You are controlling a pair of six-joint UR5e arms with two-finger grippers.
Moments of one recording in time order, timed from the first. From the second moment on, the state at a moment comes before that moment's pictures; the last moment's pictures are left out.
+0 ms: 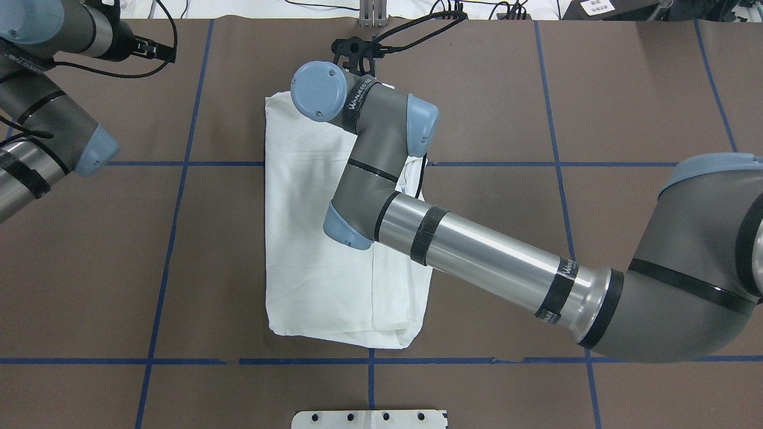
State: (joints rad) left arm -1.04 -2.13 -1.18 -2.36 -1.82 -0.65; right arm 0.59 -0.40 0.87 -1.36 1.37 1.31
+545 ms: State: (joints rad) left arm -1.04 -2.12 -1.19 -2.36 -1.82 -0.65; right arm 0.59 -0.39 0.77 -1.31 1.26 1.30
